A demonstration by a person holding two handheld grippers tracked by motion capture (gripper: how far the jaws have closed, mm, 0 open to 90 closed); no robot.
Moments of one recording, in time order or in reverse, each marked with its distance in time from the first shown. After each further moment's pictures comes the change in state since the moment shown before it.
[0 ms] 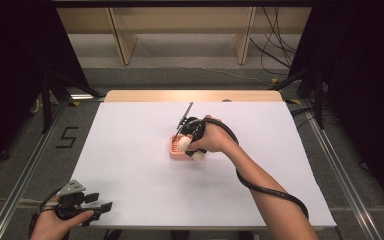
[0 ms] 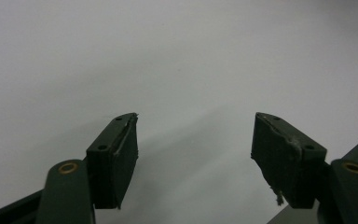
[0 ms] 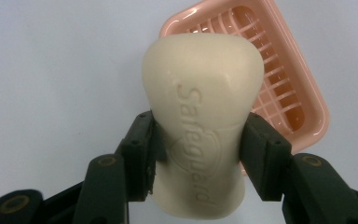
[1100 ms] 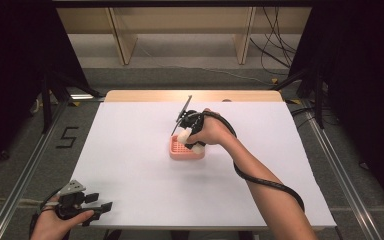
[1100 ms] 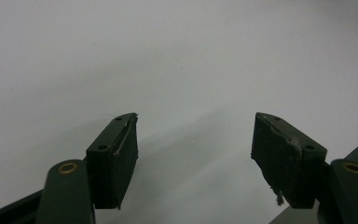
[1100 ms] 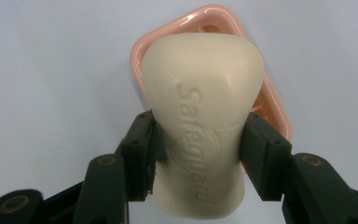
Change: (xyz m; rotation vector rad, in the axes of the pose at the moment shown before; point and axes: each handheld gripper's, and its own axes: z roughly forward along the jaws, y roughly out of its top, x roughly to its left) left arm 0.001 0.000 0.000 0.015 -0.001 0.004; right arm -0.016 0.013 -0.004 0.000 -0.023 0.003
